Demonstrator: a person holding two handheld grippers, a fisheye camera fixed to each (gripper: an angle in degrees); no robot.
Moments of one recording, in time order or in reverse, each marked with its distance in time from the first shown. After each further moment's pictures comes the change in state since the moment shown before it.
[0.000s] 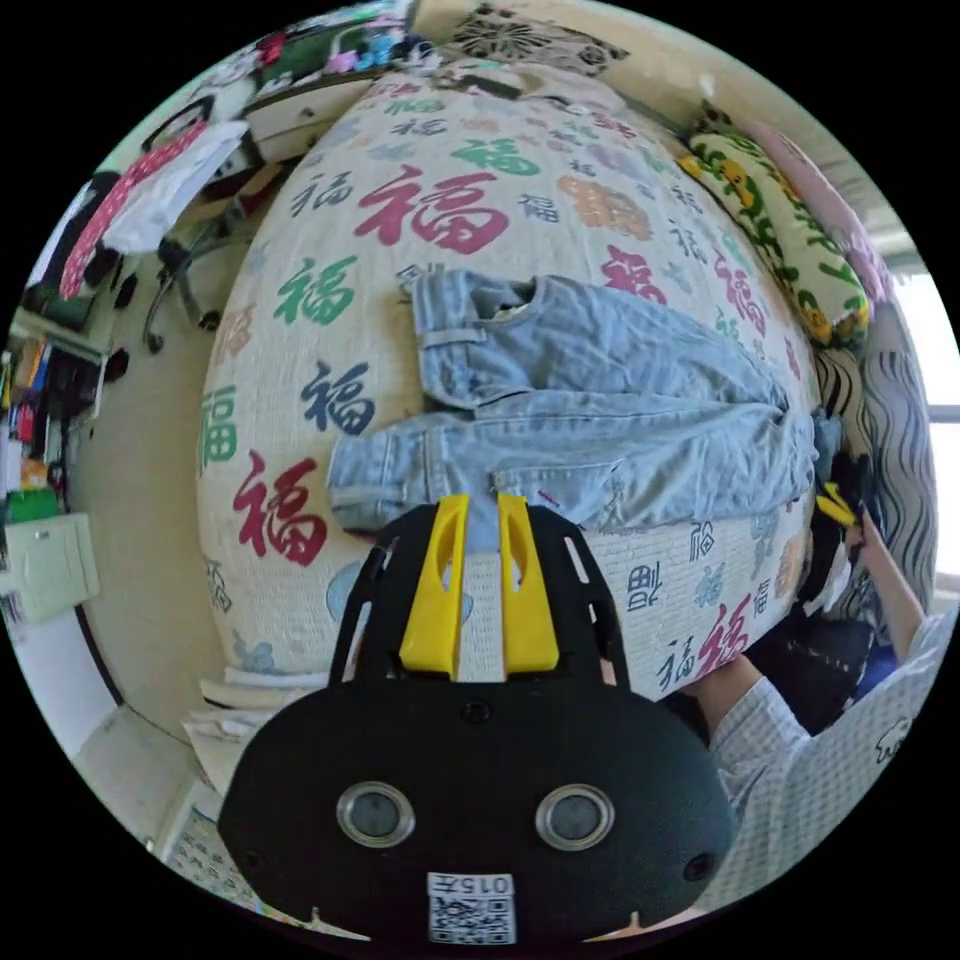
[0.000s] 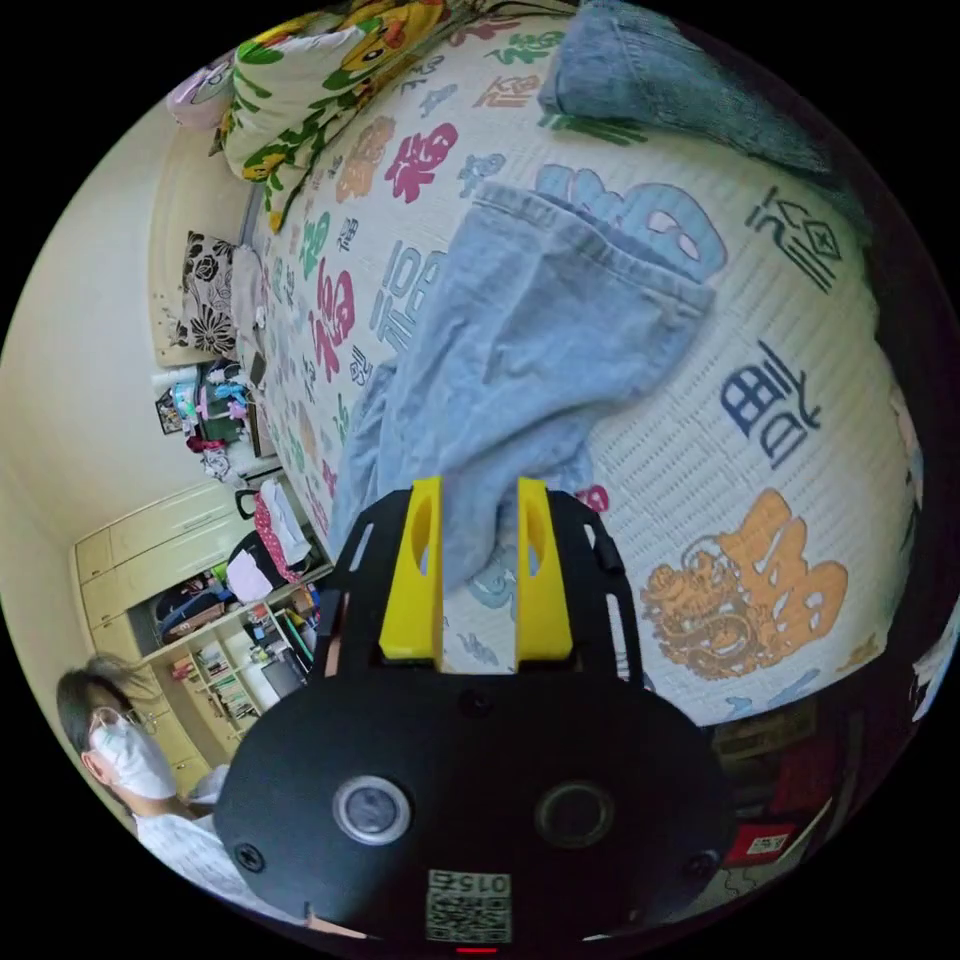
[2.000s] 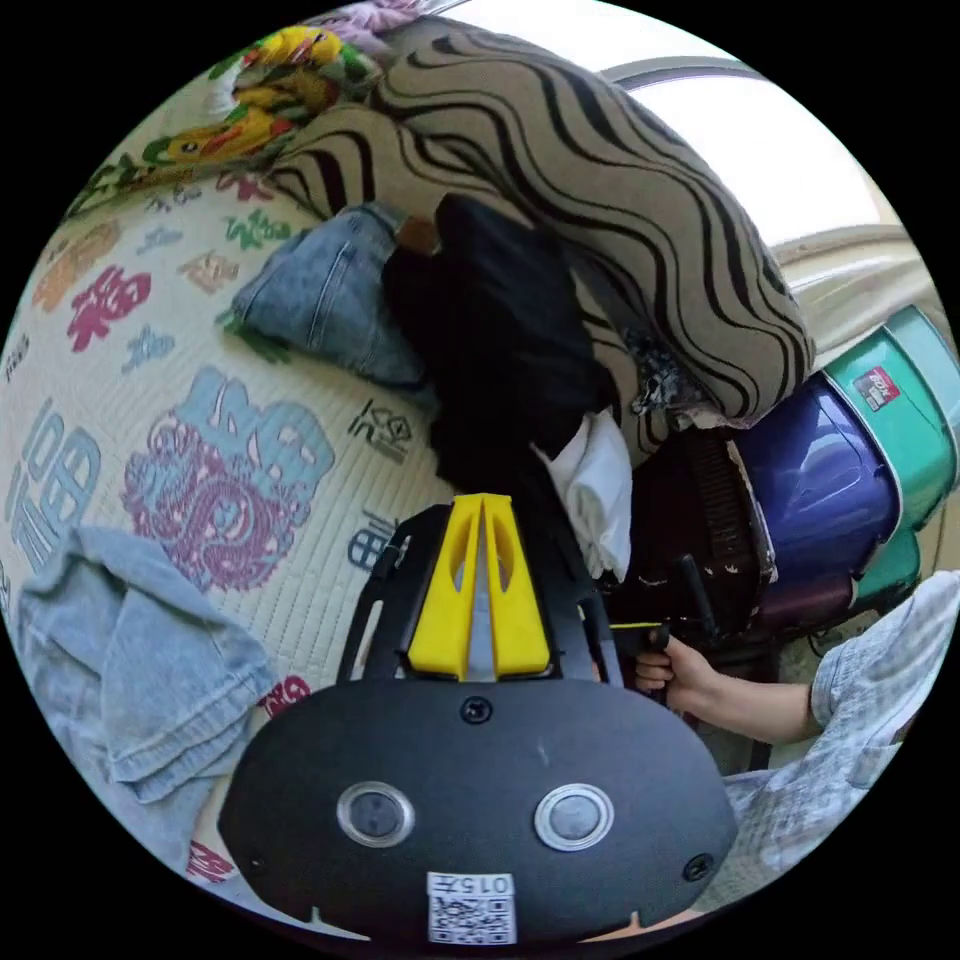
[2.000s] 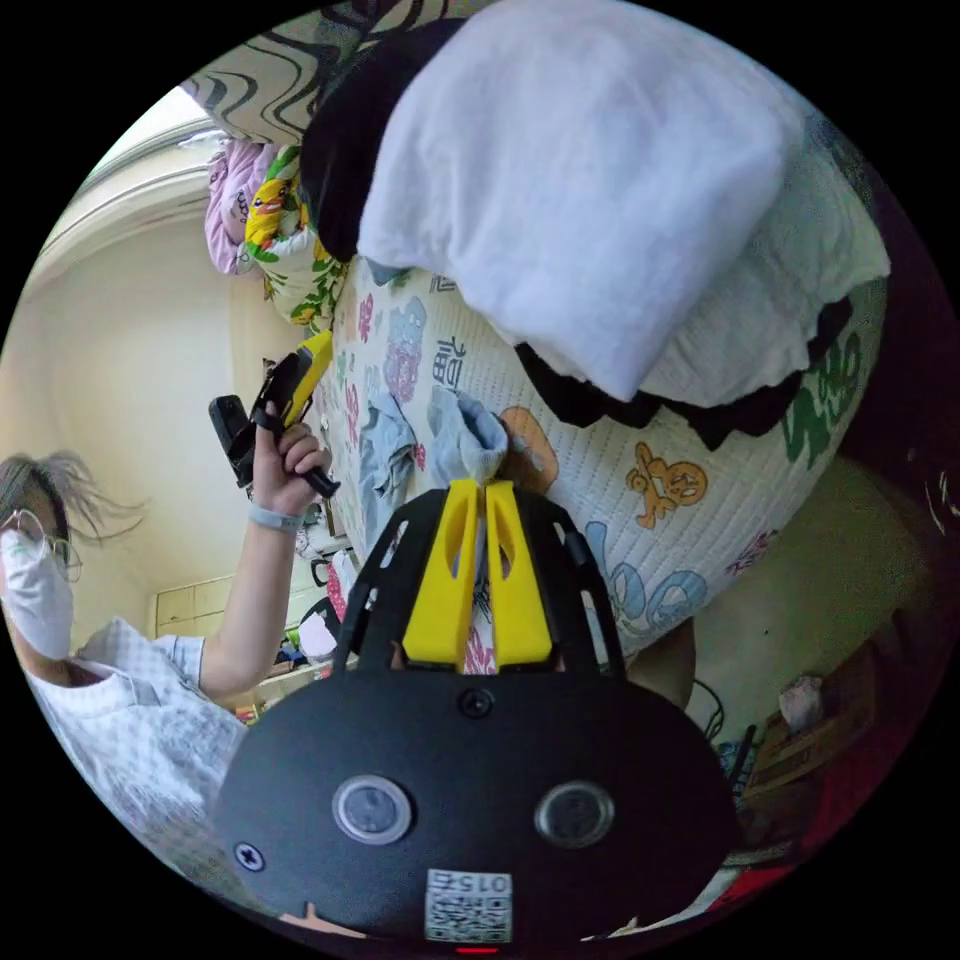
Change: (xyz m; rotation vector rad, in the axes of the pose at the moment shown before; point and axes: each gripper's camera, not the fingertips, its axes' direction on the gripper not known) left arm 1.046 -0.027 0.416 -0.070 0.672 0.891; right arm 0.437 0.355 0.036 0.296 -0.305 0.103
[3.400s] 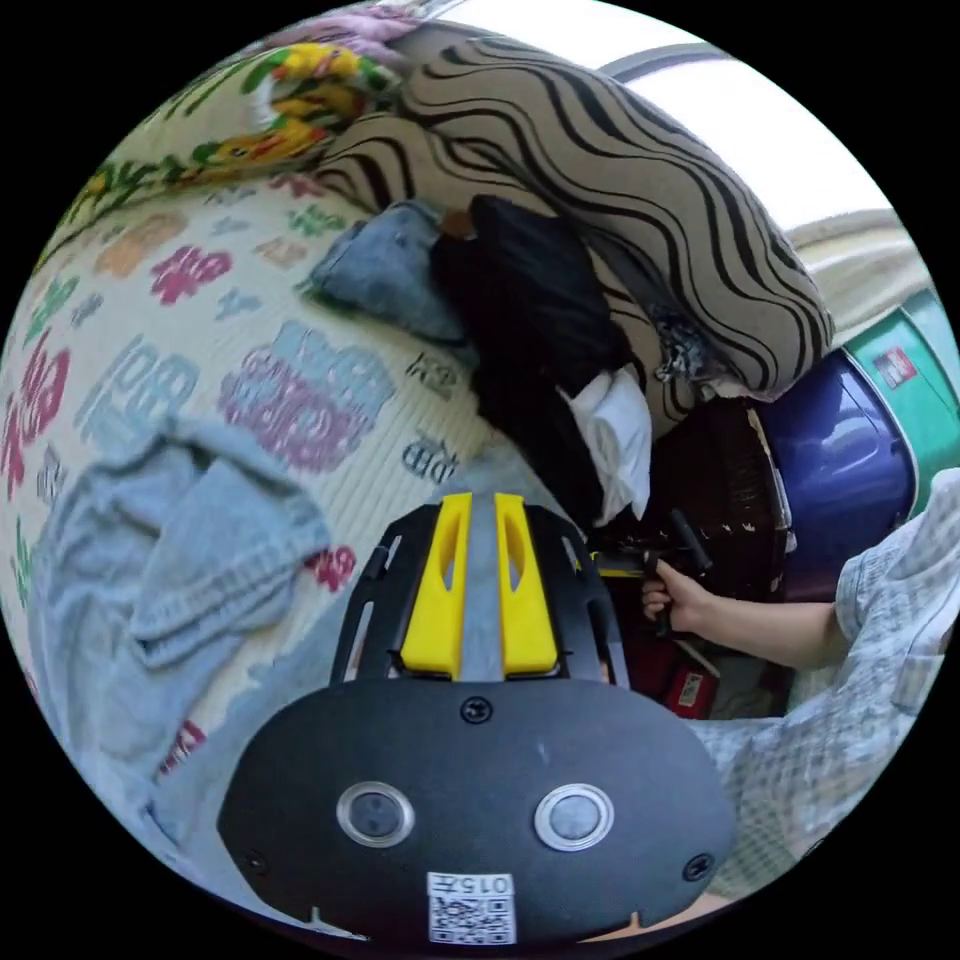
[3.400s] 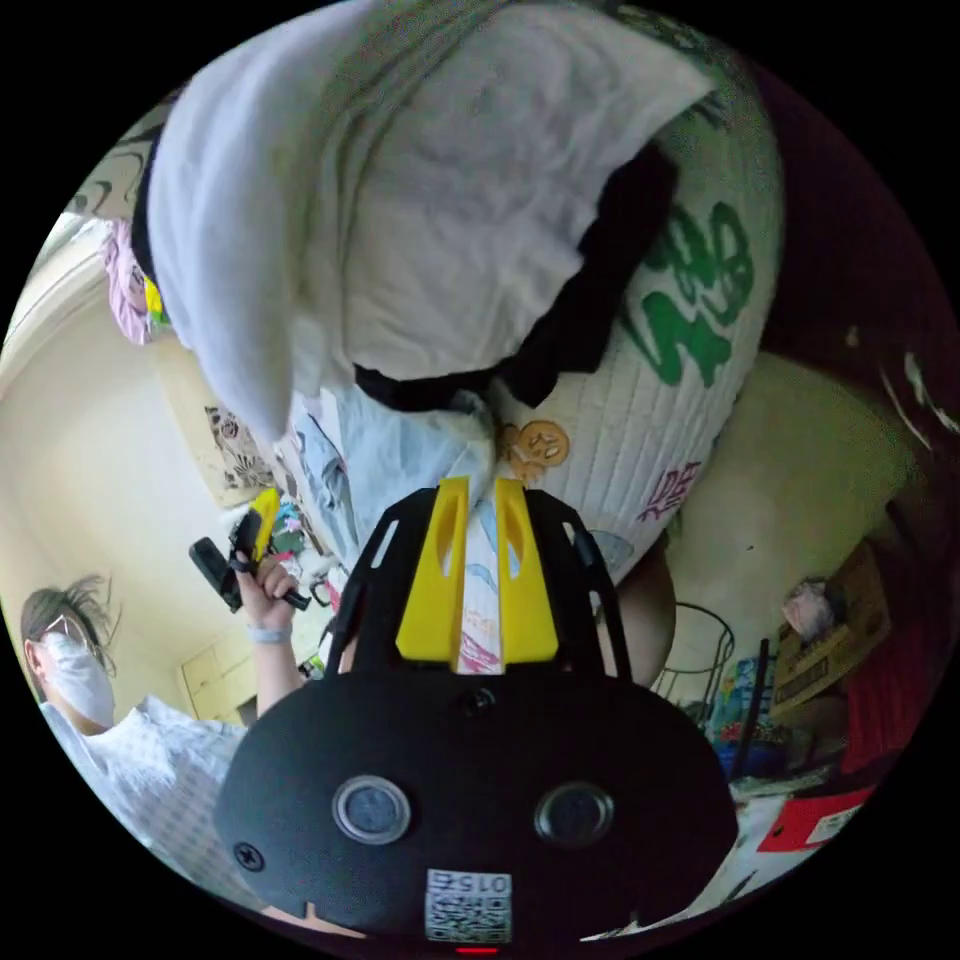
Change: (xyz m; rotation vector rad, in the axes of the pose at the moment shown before) left arm 0.053 0.231 -0.040 -0.076 -0.131 -0.227; right arm 0.003 -0.015 0.057 -0.156 0.137 0.276
